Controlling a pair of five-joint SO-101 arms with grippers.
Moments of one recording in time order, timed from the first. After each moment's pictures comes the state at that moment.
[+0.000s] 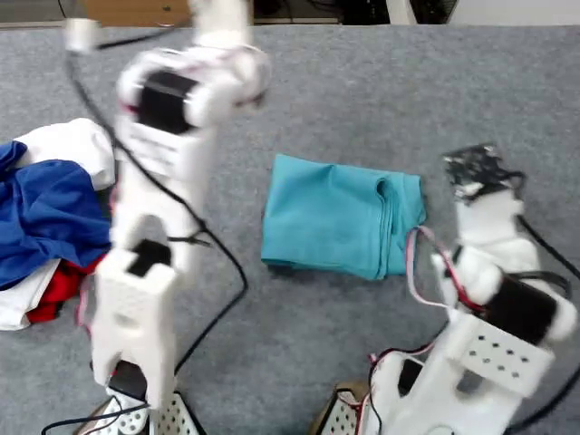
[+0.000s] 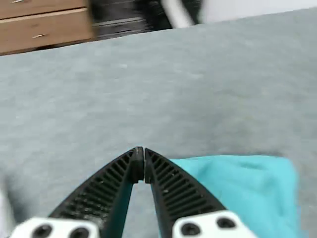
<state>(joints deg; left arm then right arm) 13.1 27.7 -80.6 100.2 -3.9 22.2 -54.5 32.6 90.6 29.3</state>
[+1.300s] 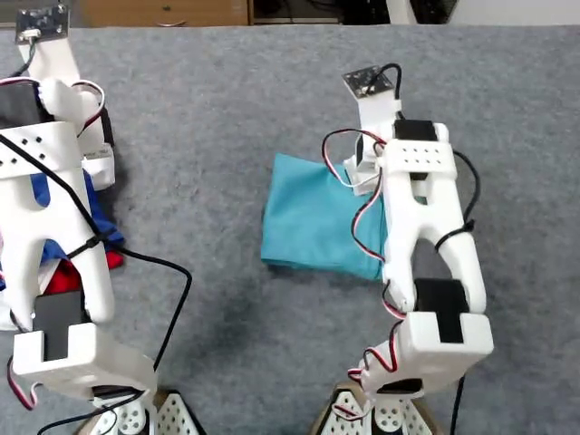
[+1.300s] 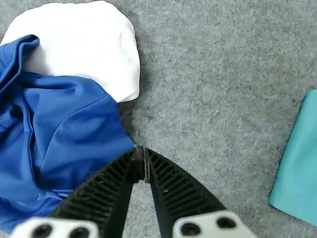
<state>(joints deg) -14.3 2.2 -30.3 100.2 -9.2 -2.3 8.6 8.0 68.2 11.1</state>
